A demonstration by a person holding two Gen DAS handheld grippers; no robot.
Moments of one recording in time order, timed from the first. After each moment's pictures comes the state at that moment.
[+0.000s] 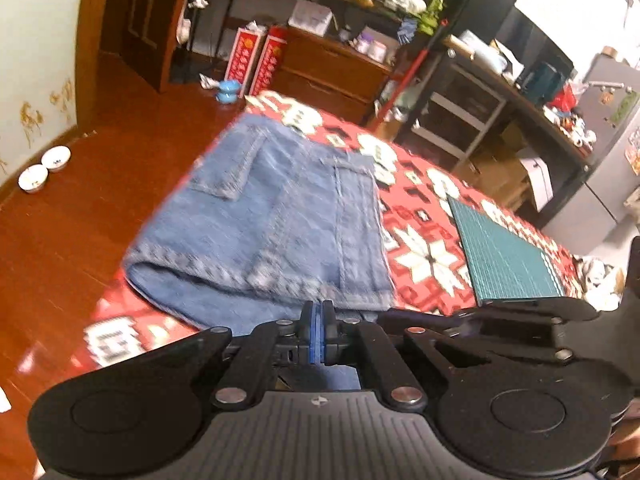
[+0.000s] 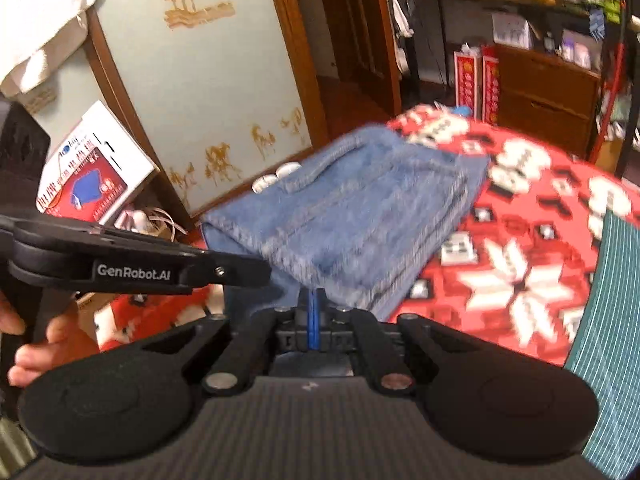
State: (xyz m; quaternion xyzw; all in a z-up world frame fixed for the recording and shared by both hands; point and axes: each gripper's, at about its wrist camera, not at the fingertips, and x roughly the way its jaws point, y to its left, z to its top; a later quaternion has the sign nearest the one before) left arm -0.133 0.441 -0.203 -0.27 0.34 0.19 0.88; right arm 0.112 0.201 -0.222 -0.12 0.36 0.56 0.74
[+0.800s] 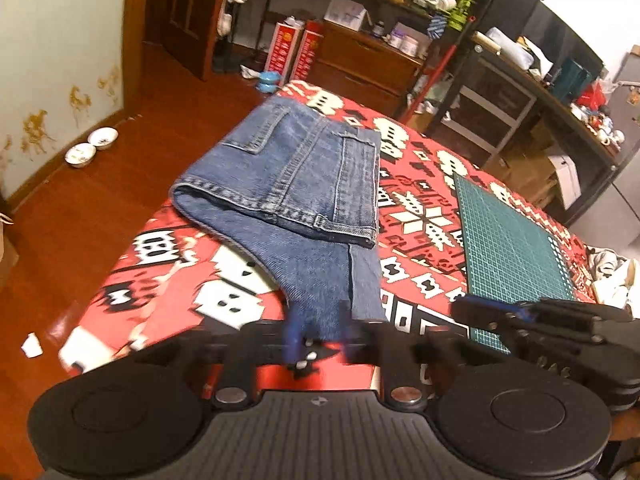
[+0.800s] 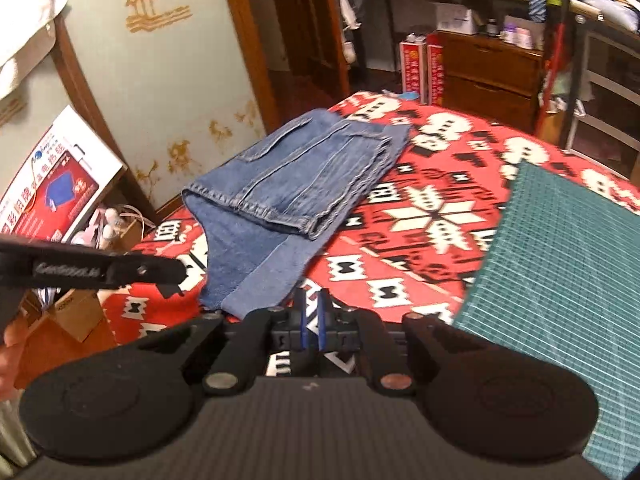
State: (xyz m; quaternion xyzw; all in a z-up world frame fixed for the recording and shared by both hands) left arm -0.183 0.372 -0.163 -0.27 0.35 0.27 0.86; right arm 0.089 0.111 -0.185 -0.11 0.38 0.49 0.78
